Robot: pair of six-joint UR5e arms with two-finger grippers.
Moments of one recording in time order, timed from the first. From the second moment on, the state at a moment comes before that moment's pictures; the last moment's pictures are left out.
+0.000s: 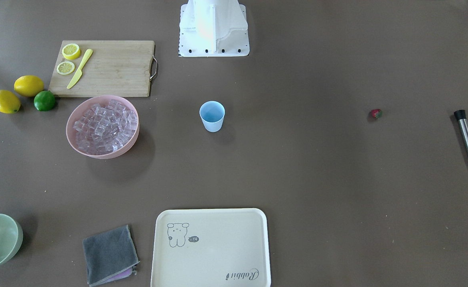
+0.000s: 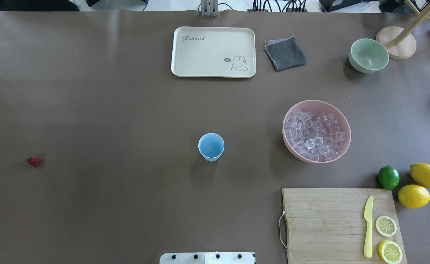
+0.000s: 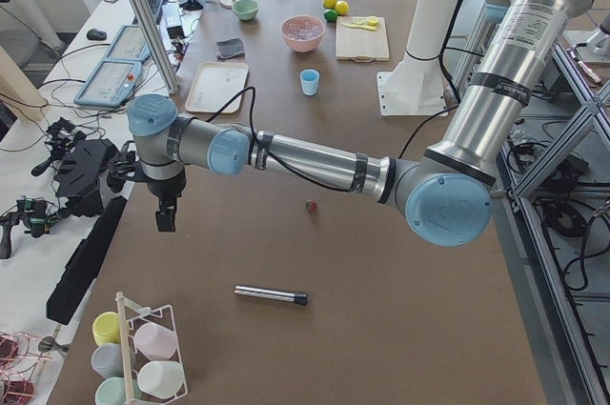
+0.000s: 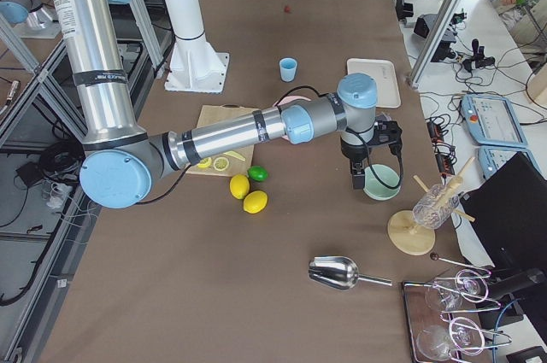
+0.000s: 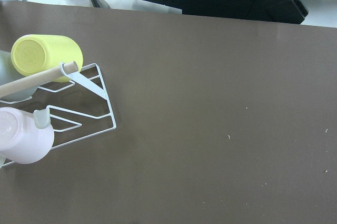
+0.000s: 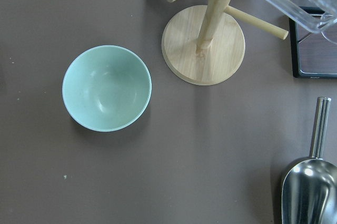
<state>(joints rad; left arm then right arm) -1.56 -1.97 -1.39 -1.62 -2.28 -0.30 1.46 -1.37 1.69 -1.51 2.26 0.32</state>
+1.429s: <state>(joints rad) -1.53 -1.89 -1.39 -1.68 -2.29 -0.30 1.38 -1.27 1.75 -1.52 2.26 0.34</state>
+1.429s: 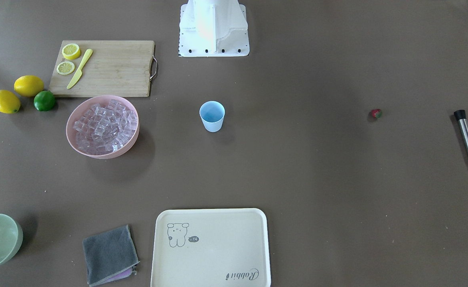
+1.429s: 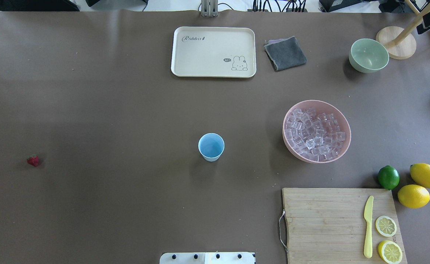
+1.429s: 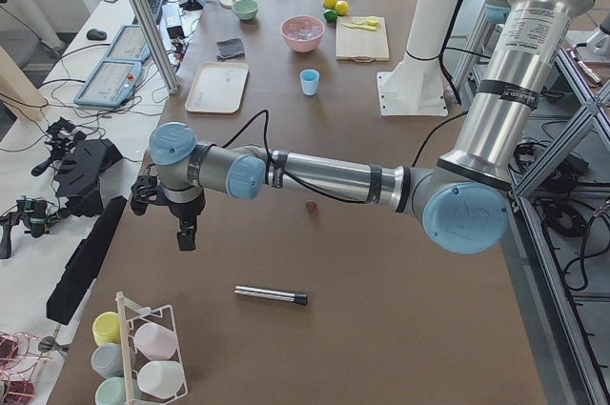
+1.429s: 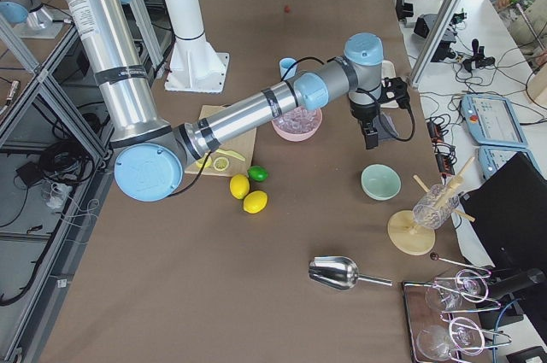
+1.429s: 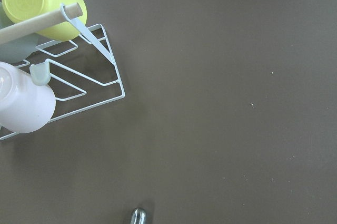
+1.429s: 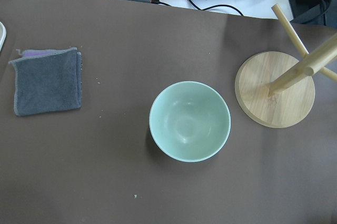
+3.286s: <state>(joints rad) -1.51 -1.91 -1.47 -1.70 -2.34 -0.30 0.85 -1.33 1.93 -1.51 2.00 0.80</state>
